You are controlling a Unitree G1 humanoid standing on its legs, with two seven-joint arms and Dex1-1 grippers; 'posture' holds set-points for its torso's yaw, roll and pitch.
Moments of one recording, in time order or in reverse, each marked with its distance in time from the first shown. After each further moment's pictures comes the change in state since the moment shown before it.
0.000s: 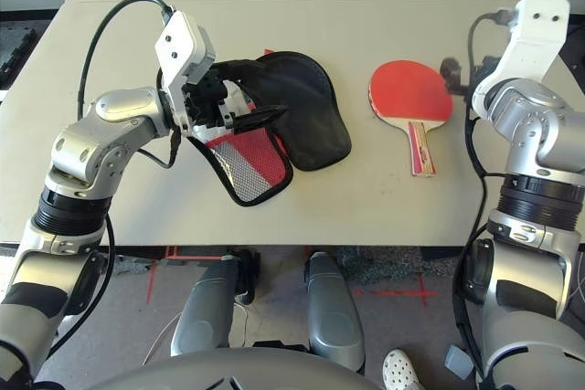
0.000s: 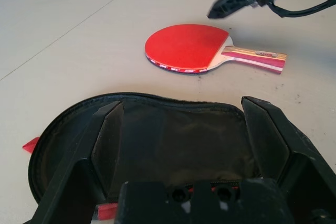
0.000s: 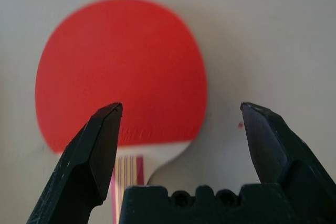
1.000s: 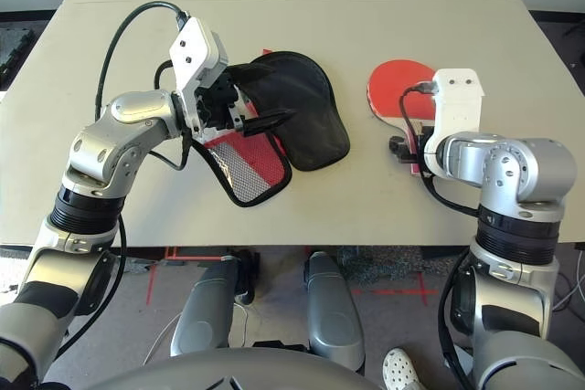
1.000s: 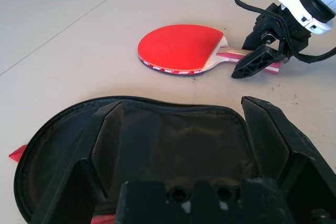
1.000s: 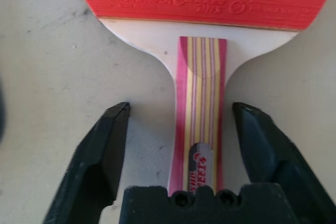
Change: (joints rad) left arm -0.005 -0.042 -0.007 0.031 0.043 -0.018 -0.023; right arm 0.162 0.102 0.091 -0.155 0.197 0.133 -0.182
